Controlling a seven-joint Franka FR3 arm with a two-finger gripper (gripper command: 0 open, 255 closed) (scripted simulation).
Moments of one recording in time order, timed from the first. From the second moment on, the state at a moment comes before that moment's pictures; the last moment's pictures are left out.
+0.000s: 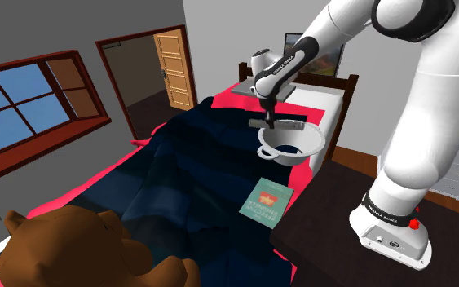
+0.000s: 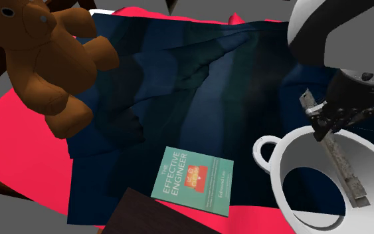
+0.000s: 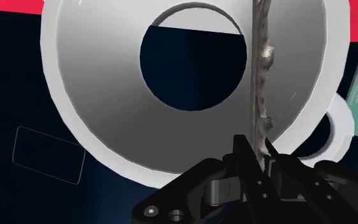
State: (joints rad) arm -0.13 0.16 -0.06 -2.19 -0.22 2.25 -0.48
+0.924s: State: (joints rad) arm -0.24 0.18 -0.15 -2.27 -0.25 2.38 -0.65
